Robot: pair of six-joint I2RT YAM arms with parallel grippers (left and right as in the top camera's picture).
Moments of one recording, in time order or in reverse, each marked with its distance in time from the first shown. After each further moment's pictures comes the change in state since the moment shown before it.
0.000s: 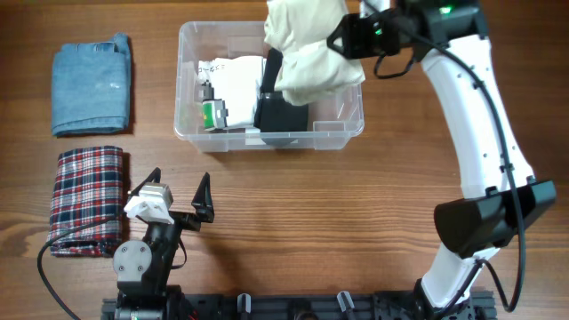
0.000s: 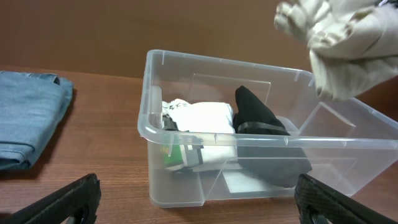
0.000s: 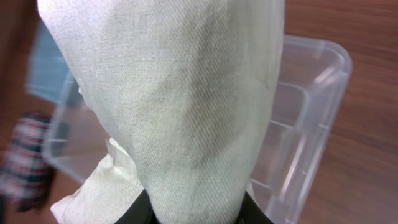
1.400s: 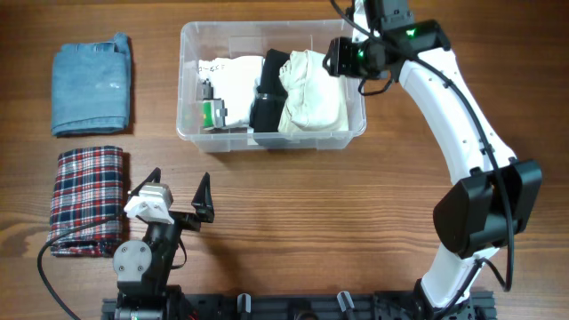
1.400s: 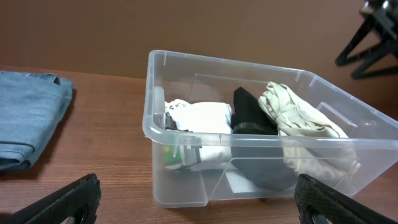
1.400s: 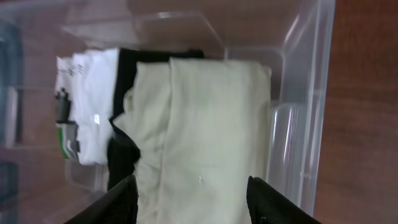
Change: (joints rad) left arm 0.000 0.000 0.000 0.000 0.000 0.000; right arm 0.006 0.002 -0.297 0.242 0.098 0.186
